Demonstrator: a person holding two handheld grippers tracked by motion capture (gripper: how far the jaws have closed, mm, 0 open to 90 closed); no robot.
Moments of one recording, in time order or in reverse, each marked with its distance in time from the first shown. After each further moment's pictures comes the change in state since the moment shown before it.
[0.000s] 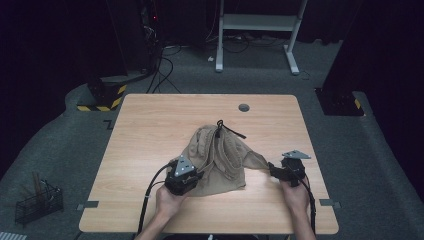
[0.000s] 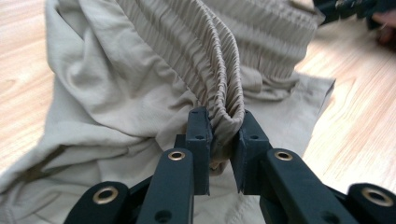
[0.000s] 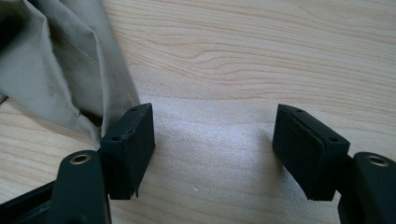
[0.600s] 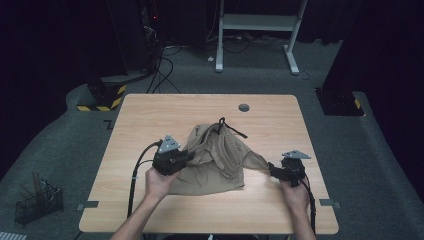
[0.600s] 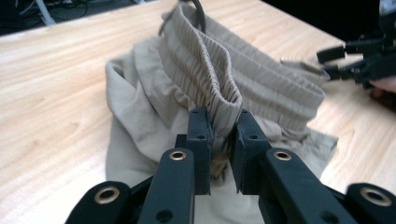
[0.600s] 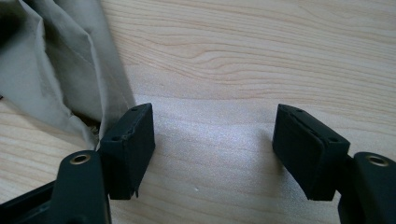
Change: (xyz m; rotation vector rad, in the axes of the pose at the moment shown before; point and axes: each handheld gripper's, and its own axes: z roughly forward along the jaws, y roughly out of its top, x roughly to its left) left arm 0.044 0.048 -0.027 -0.062 -0.003 -0.048; right arm 0.000 0.000 0.000 -0.001 0.001 -0.002
